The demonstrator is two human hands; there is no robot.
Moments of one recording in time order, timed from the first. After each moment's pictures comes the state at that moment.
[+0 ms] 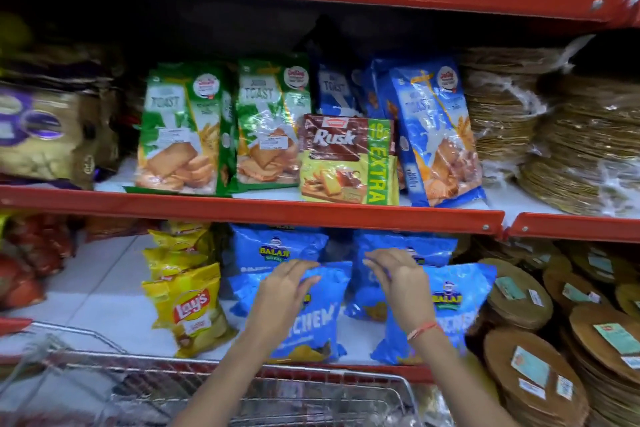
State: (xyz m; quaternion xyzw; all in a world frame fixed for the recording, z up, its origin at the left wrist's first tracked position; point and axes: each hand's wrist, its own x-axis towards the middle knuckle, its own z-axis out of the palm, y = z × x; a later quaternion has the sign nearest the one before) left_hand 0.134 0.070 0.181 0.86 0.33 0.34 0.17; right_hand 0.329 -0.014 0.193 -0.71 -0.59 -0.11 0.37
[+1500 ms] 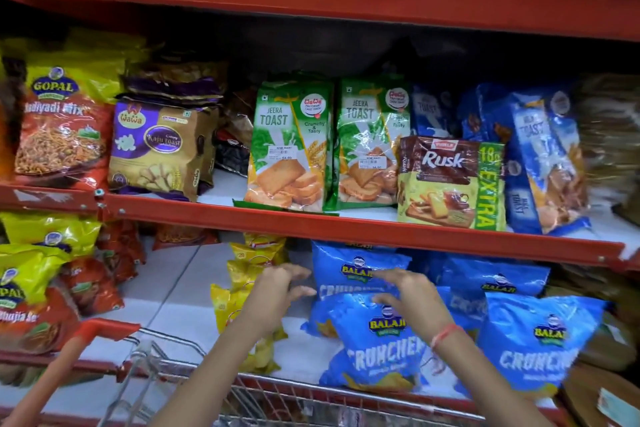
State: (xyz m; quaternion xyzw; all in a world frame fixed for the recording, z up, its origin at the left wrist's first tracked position) left_hand -0.016 0.178 0.194 0.84 0.40 0.24 0.26; right_hand 0.204 0.069 0.213 -0.77 -0.61 0.09 0.19
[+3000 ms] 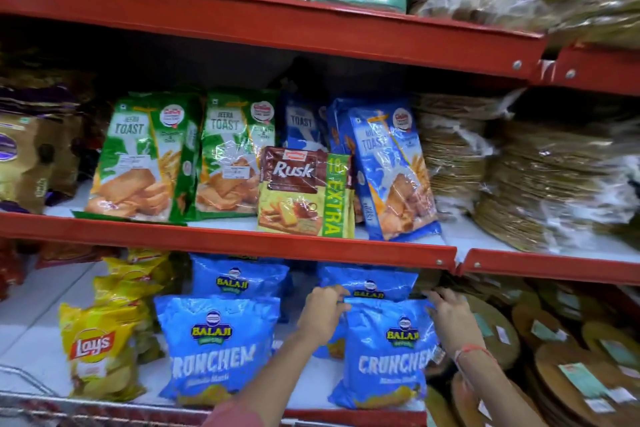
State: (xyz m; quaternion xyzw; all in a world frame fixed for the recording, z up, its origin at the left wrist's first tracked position) left_hand 0.283 0.062 0.177 0.84 0.39 0.20 0.33; right_hand 0.502 -0.060 0.160 -0.86 -0.48 -0.06 0.12
